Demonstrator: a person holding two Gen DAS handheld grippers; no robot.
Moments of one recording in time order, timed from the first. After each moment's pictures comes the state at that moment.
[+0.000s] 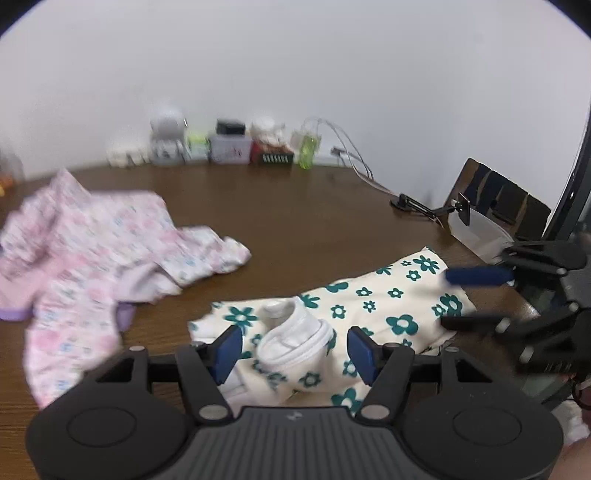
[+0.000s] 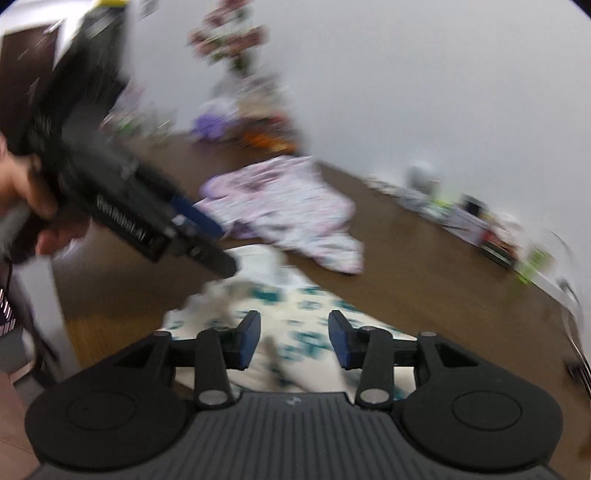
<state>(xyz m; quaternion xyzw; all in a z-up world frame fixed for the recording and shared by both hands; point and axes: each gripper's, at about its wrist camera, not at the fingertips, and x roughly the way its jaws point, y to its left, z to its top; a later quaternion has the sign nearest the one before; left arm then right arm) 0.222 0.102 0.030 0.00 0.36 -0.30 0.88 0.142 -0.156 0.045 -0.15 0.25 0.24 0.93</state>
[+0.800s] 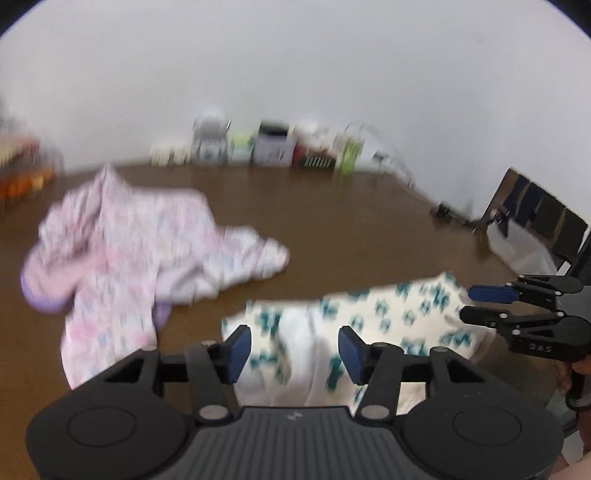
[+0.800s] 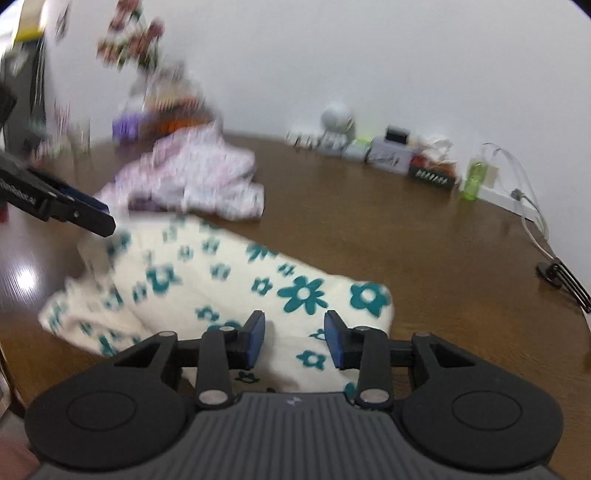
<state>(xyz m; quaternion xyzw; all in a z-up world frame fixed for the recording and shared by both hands) 0.209 0.102 0.050 0.01 0.34 -0.23 0.91 0.170 -0.224 0.008 -0.07 0.27 0.18 0.94</state>
